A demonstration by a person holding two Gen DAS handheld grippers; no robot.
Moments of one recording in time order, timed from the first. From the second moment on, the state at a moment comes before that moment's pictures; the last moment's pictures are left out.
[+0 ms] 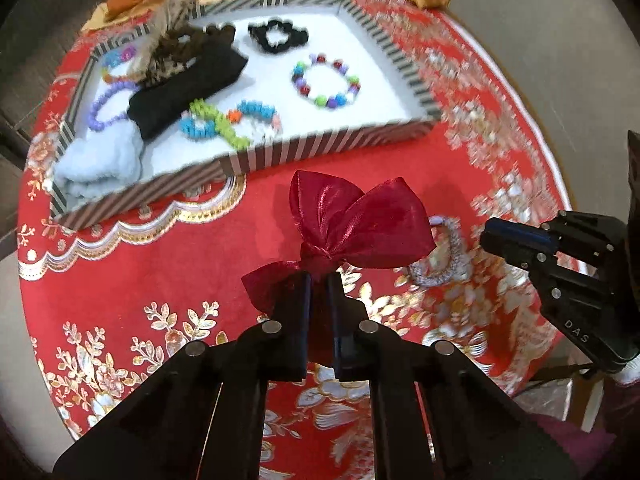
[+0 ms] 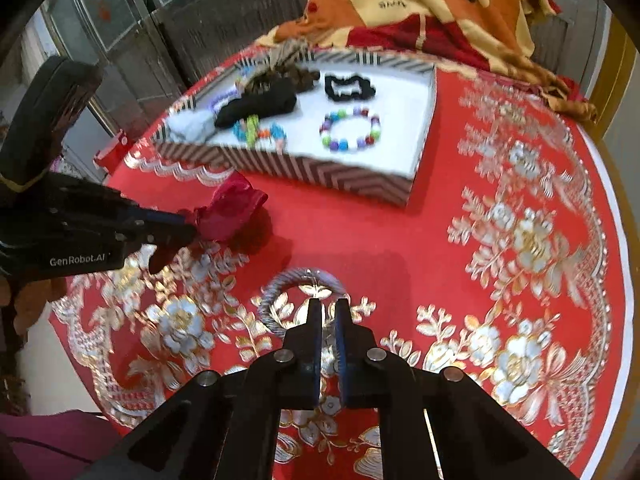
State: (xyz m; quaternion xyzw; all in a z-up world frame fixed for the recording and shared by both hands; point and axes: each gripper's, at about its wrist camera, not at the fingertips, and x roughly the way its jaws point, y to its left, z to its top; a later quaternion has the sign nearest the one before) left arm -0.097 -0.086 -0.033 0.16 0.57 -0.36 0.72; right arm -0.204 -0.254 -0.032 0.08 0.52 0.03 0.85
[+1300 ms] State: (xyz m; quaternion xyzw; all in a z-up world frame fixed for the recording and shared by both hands) left arm -0.080 -0.087 0.012 0.11 0.55 -0.33 0.76; right arm -0.188 -0.252 -0.069 0.05 0.57 0.03 0.82
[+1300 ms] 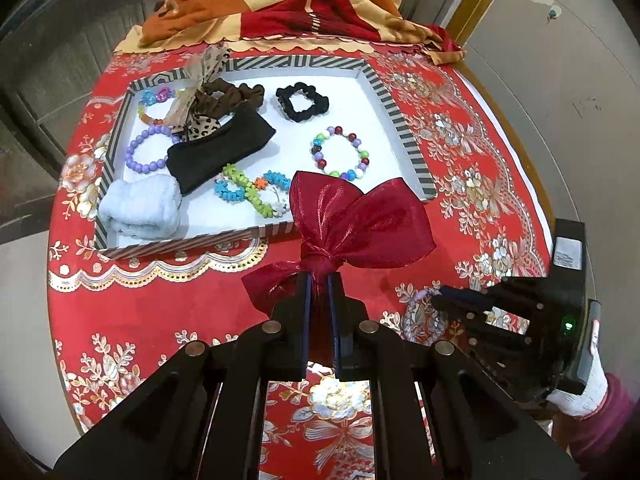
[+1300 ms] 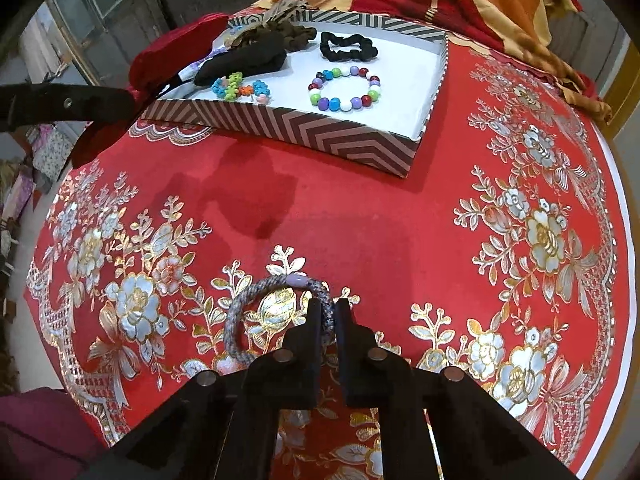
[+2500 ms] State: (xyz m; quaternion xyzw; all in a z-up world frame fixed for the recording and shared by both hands) left arm -0.010 -0.132 0.002 0.10 0.55 -0.25 0.79; right arm -0.042 -0.321 0.003 0.03 0.50 0.02 0.86
